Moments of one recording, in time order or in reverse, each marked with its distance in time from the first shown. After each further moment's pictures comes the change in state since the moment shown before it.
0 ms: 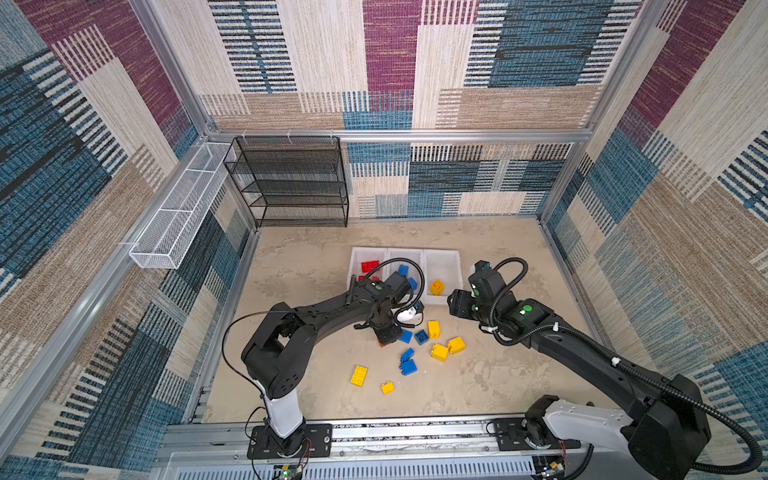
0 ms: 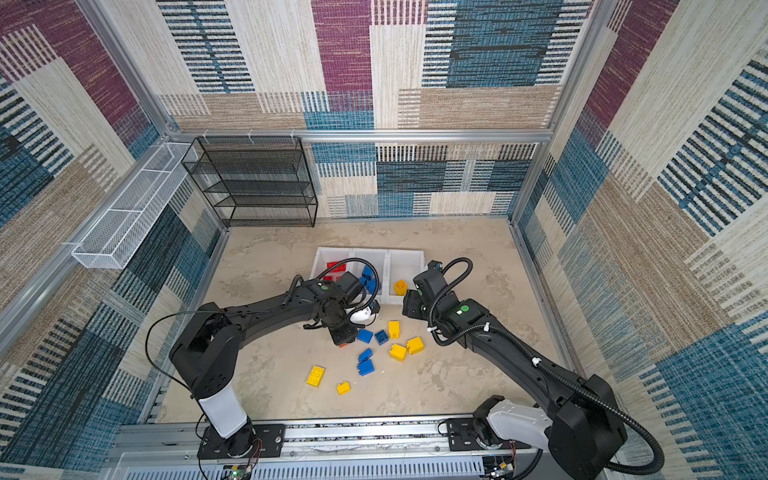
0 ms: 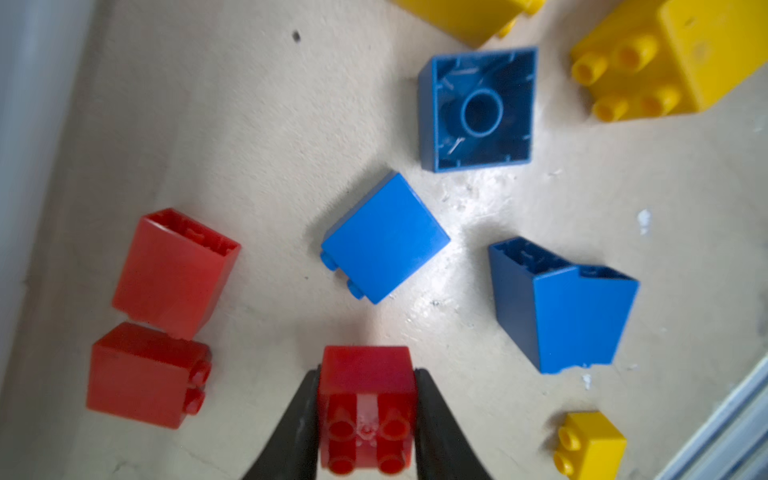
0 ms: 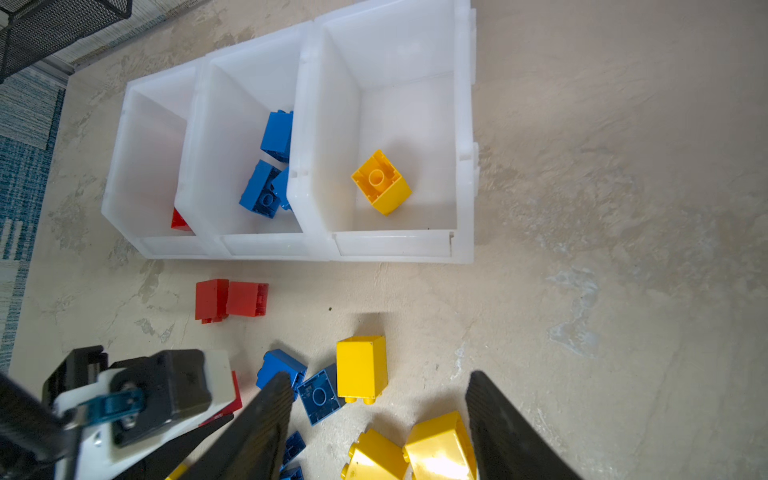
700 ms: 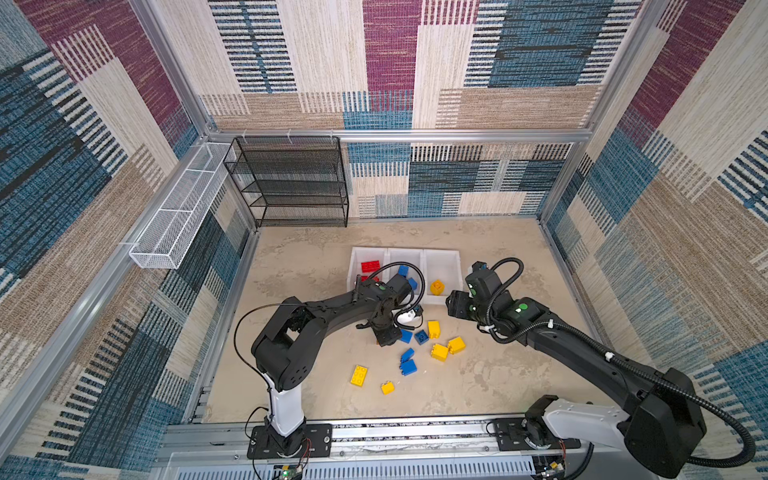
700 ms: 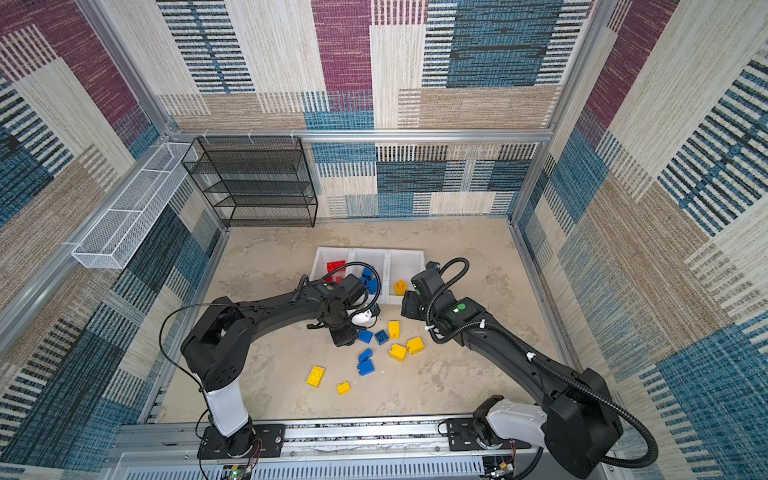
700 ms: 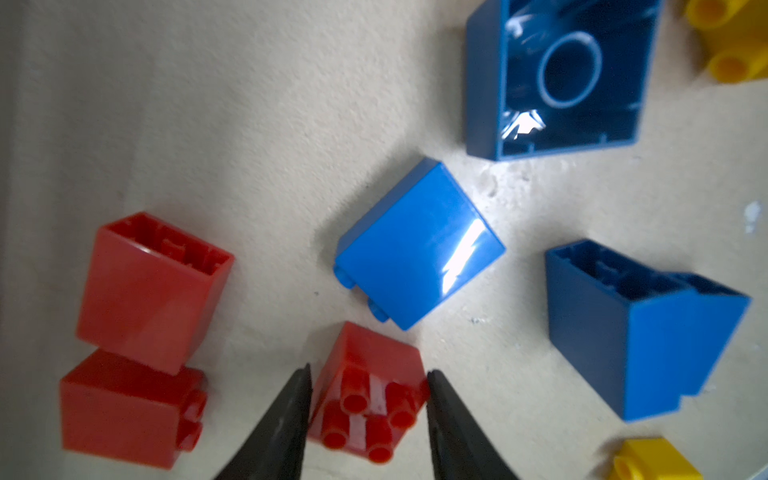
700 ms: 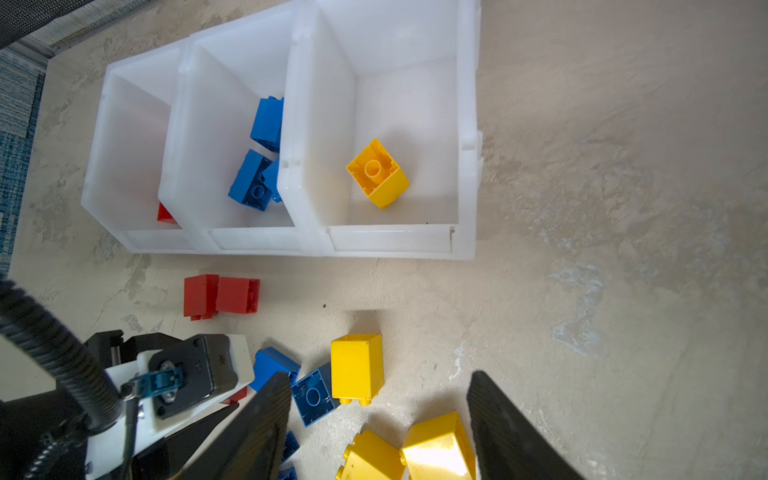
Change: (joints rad) left arm -0.019 0.094 -0.008 0.005 -0.059 0.051; right arm 0.000 0.036 0.002 0.006 -0.007 -0.007
